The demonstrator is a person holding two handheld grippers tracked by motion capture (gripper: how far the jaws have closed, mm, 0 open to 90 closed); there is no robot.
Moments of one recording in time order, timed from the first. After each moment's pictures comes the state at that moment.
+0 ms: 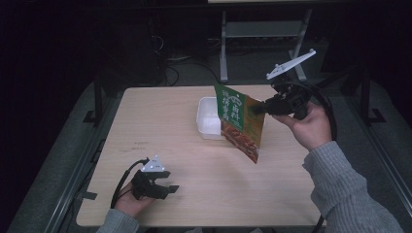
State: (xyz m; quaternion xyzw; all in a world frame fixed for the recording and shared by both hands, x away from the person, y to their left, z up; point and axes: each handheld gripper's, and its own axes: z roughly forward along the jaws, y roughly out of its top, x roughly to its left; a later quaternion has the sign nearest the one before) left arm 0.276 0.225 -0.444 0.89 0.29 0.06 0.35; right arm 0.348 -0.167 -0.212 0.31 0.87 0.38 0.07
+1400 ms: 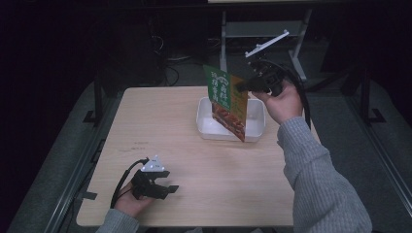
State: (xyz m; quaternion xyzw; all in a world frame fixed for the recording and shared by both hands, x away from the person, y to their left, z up) left arm 0.277 0.226 -0.445 0.89 0.30 0.06 0.34; right arm 0.410 -0.131 -0.208 0.34 0.85 0.38 0.11
